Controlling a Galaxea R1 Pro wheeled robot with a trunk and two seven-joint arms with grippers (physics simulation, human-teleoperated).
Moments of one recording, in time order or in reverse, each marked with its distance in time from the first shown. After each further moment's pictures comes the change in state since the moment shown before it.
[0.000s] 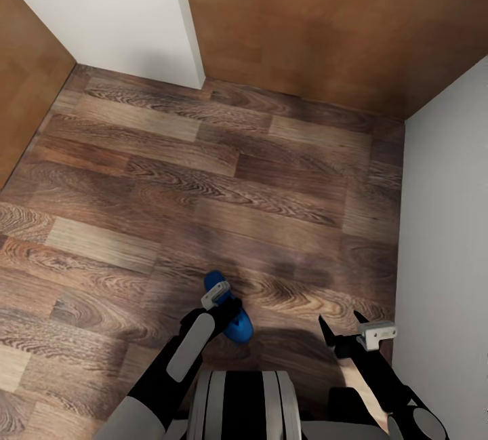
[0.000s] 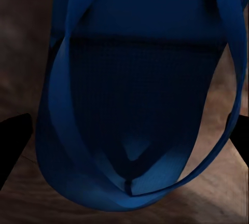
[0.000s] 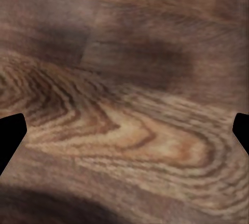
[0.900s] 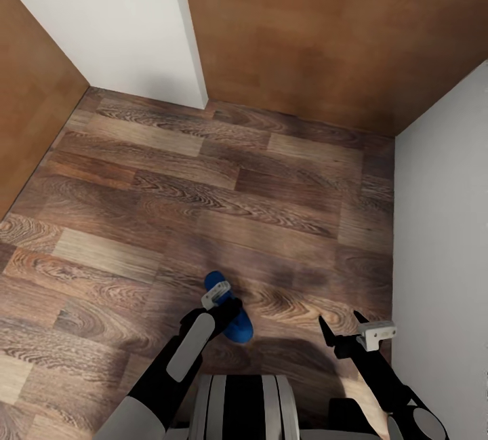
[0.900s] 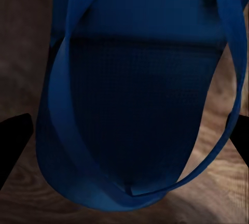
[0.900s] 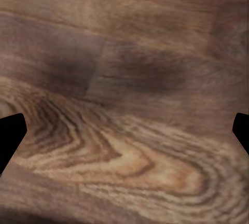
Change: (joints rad) left arm 0.000 0.000 -0.001 -0.002 0.000 0.003 0.001; right arm 0.000 0.000 0.000 0.000 0.000 0.000 0.000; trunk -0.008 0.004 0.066
